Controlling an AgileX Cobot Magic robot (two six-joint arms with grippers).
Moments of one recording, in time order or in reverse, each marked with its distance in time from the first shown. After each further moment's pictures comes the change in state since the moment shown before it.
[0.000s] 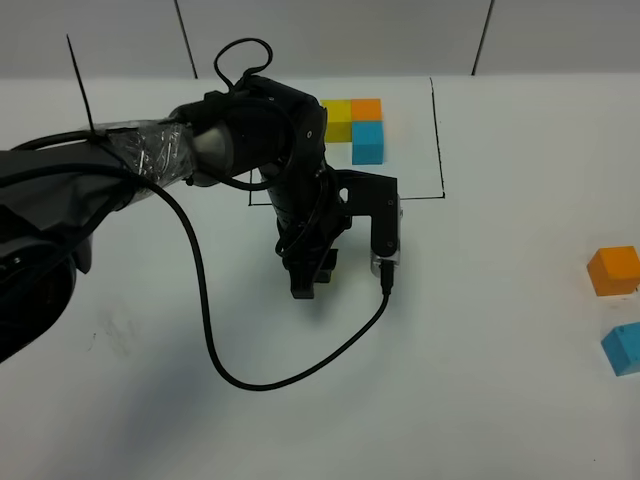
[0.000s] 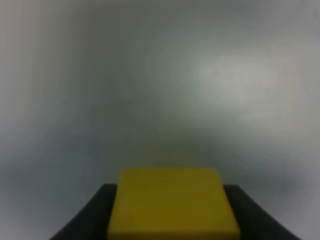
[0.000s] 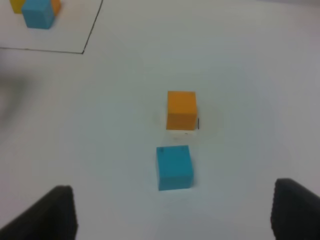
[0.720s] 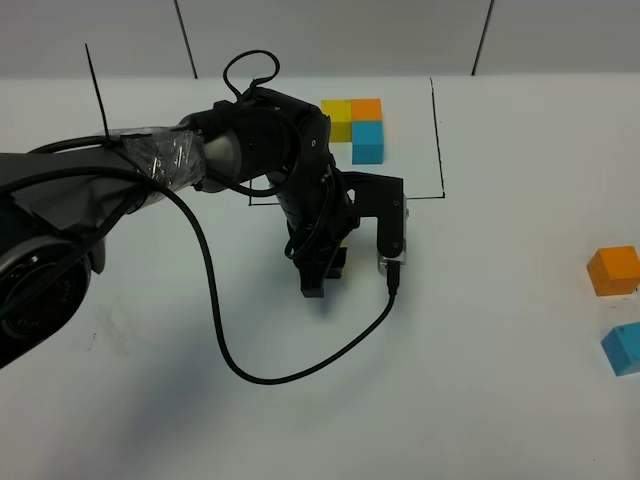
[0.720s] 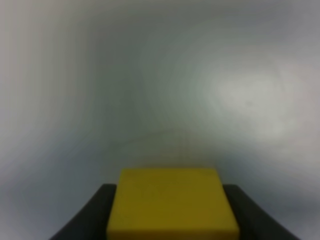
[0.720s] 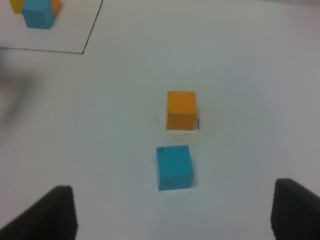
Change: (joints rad) left arm 0.000 0.030 -0.005 -0.023 -0.088 0.025; right arm 0.000 0.000 0.000 0.000 0.000 0.000
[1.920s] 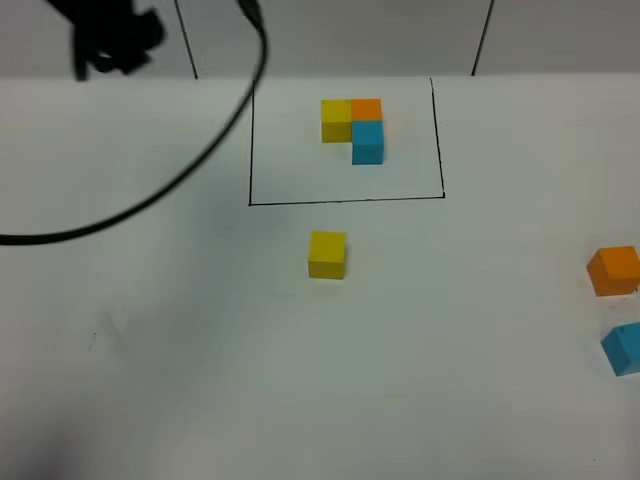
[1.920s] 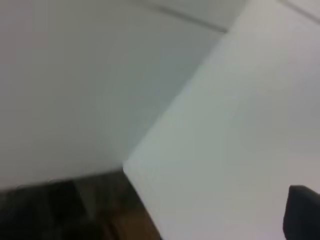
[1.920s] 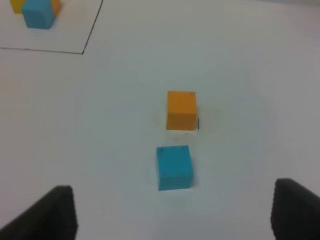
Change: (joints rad) left arm 0.112 -0.679 0.000 0.776 0.280 -0.823; right arm 0.000 0.000 0.000 0.000 0.000 0.000
